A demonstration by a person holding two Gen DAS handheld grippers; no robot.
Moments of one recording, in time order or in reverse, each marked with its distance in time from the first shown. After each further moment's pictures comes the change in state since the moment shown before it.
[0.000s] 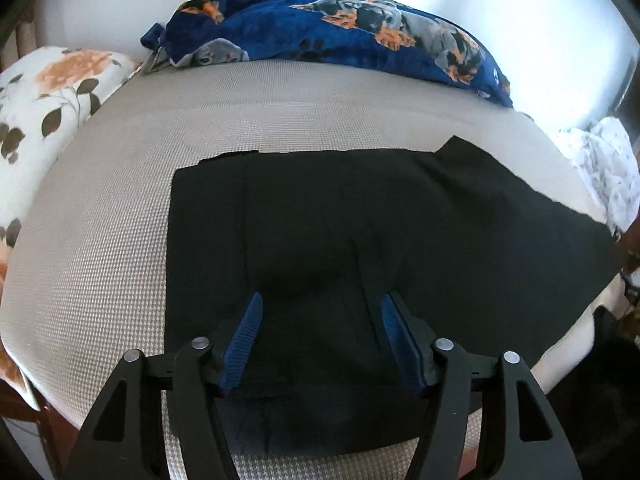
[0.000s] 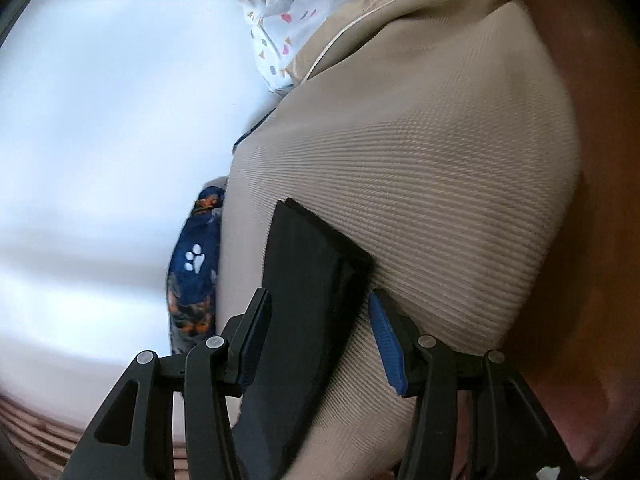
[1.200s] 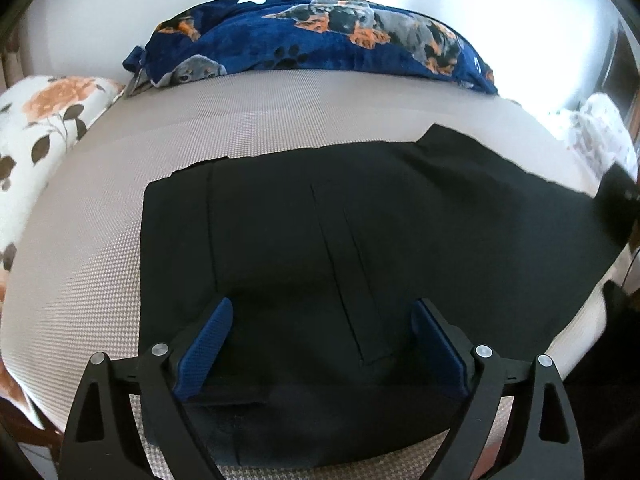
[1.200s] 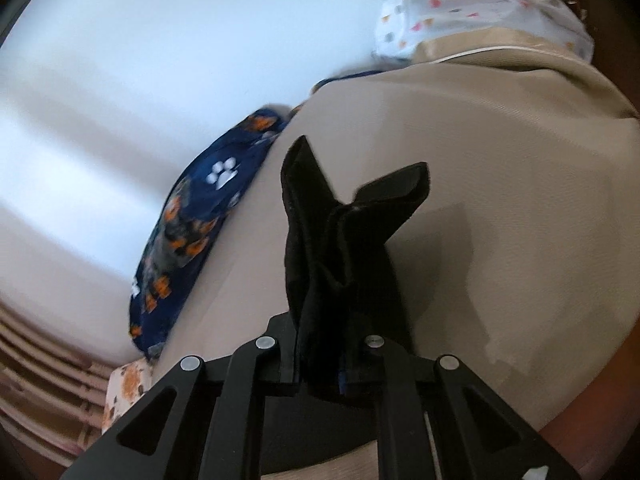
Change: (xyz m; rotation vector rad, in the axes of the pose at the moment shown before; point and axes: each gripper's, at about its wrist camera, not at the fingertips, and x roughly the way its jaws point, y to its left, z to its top) left arm 0.005 -0.018 -0.008 0.086 -0.040 0.015; right arm 0.059 0.141 -0.092 -0.450 0.100 -0.077
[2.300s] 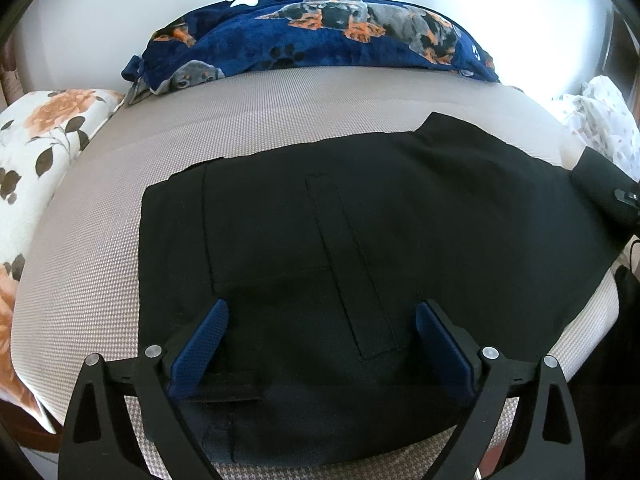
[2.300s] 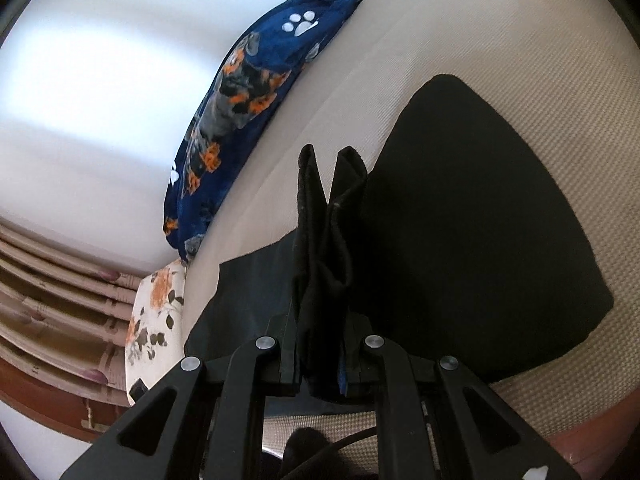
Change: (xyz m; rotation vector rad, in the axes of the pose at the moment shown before) left arm 0.001 -0.005 -0.001 0.034 0.006 0.031; right arm 0.087 0.088 -0.120 -0.076 0.326 0.129
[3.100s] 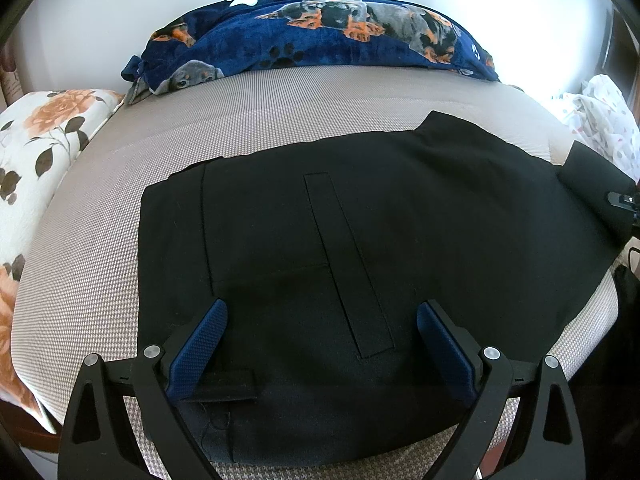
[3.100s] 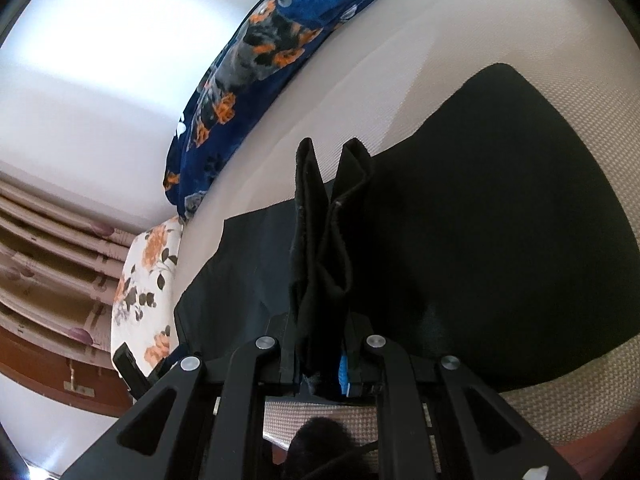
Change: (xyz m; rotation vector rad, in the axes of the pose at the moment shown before) left arm 0.000 -0.002 0.000 0.001 0.001 0.004; right arm 0.034 0.031 -0.011 -0.116 0.106 -0.013
